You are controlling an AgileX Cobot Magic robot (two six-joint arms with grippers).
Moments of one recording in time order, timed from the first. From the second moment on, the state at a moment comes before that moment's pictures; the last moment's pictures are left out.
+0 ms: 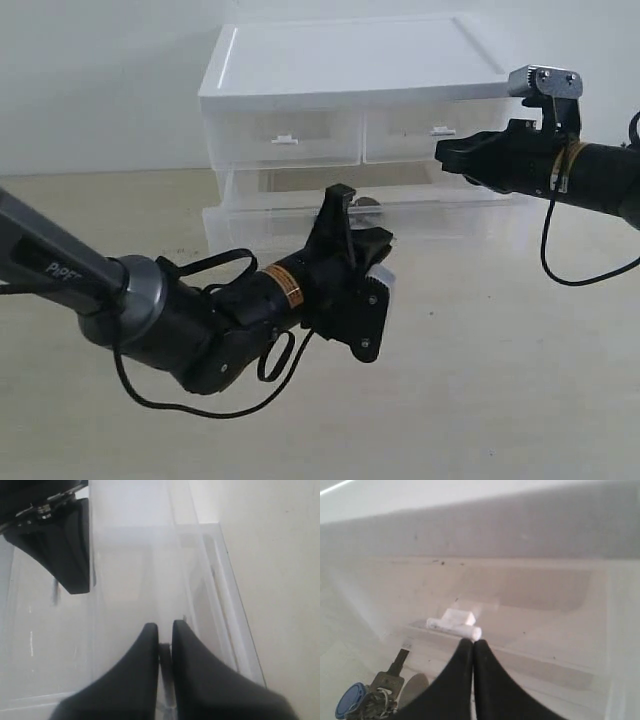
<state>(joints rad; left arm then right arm) -0.73 2.19 -1.01 0.07 -0.92 1.49 0.05 1.97 -1.04 -0.87 -0.80 0.87</state>
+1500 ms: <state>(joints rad) -0.64 2.13 -0.91 0.28 -1.02 1.42 0.06 1.97 -1.05 -0.88 -0.80 0.87</state>
